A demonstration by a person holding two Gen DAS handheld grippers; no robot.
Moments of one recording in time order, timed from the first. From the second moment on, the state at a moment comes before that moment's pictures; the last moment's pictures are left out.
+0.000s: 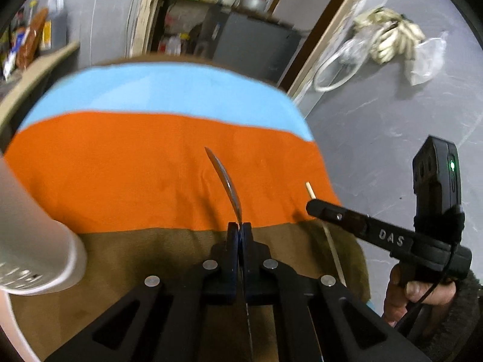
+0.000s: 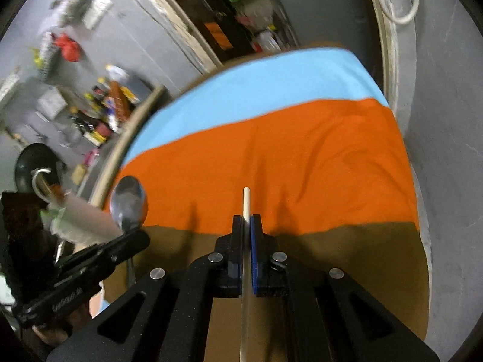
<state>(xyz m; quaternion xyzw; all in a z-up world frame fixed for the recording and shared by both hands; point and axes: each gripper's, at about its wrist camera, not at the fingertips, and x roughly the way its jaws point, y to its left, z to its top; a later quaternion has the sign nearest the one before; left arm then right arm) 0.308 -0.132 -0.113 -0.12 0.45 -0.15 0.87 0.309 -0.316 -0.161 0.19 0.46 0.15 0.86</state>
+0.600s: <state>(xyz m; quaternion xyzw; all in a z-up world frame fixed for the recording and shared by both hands) 0.243 -0.072 -0.021 -0.10 0.34 -0.19 0.92 0.242 -0.267 -0.040 0.17 0.26 0.17 0.94</state>
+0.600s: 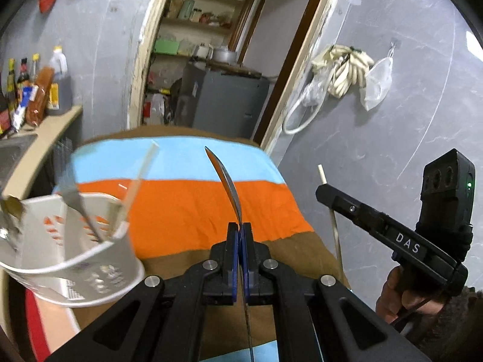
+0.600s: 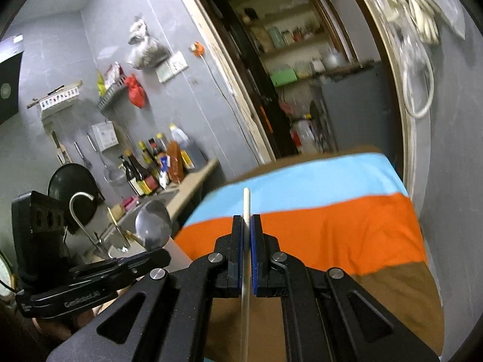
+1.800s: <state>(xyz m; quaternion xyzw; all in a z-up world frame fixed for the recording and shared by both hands) 0.263 0.152 0.012 -0.19 0.21 -0.07 0.96 0.276 -0.070 0.032 0.18 0.04 0.17 0.97</state>
